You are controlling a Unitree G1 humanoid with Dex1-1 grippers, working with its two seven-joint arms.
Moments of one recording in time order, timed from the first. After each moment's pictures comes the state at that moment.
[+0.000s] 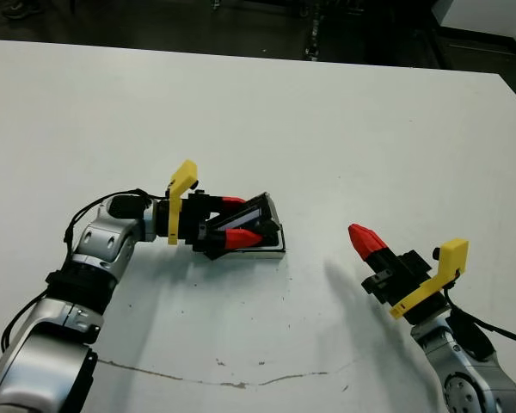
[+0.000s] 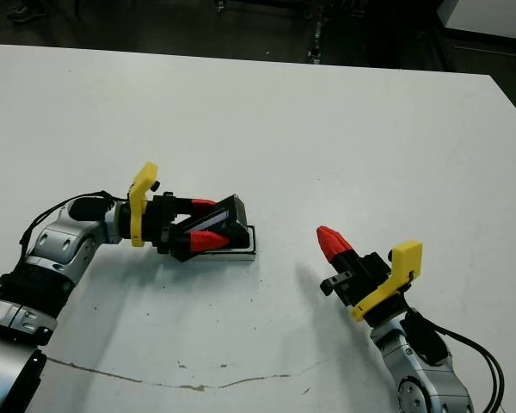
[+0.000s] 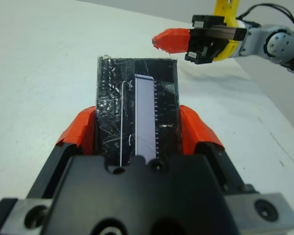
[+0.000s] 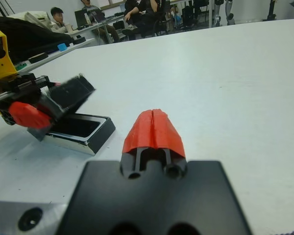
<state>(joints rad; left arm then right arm) -0.61 0.38 -0.26 0.50 -0.26 0.16 -1.29 0.17 -0.26 -0.06 -0.30 0.50 0.24 0.46</state>
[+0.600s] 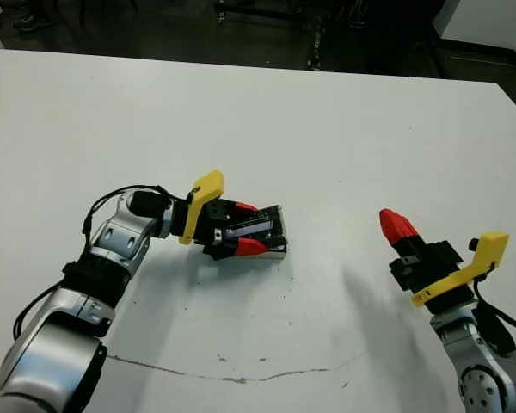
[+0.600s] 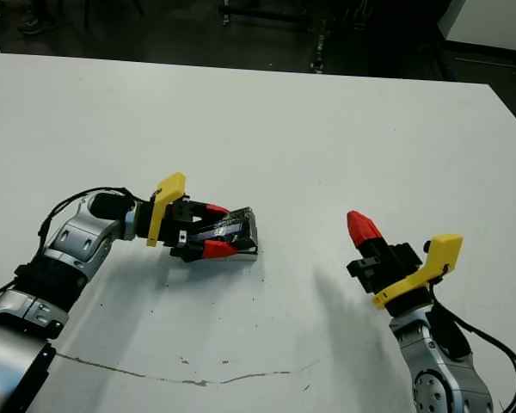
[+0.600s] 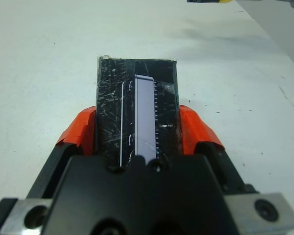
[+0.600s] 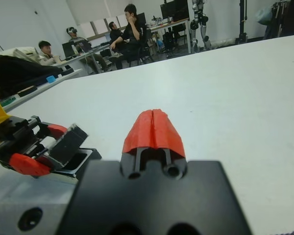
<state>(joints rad) -0.63 0.36 -0.31 0.53 -0.15 0.12 -1.25 0.13 -0.25 -0.17 -0.31 0.60 0.28 0.40</state>
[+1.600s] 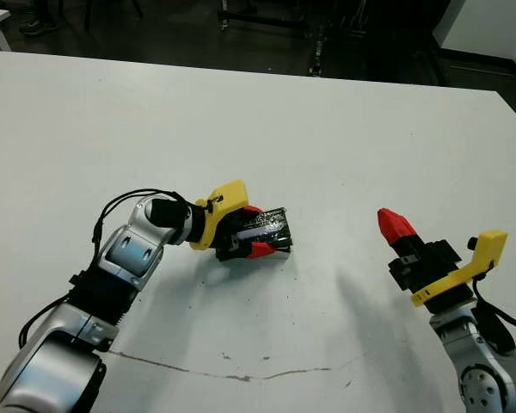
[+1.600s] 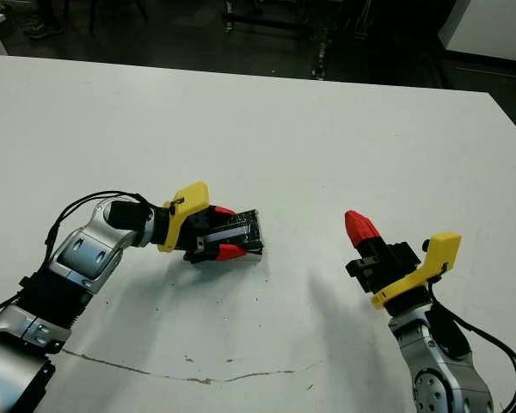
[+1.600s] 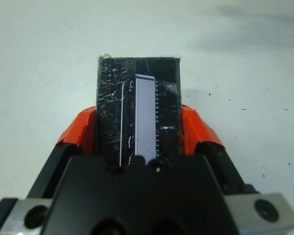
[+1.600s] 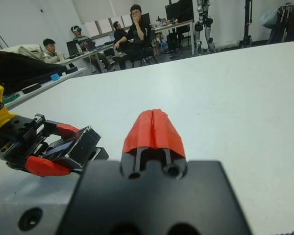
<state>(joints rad) -0.60 0.36 -0.38 0.32 -0.03 0.29 -1.08 0.14 -0.26 -0.17 -0.32 0.59 0.28 0.41</state>
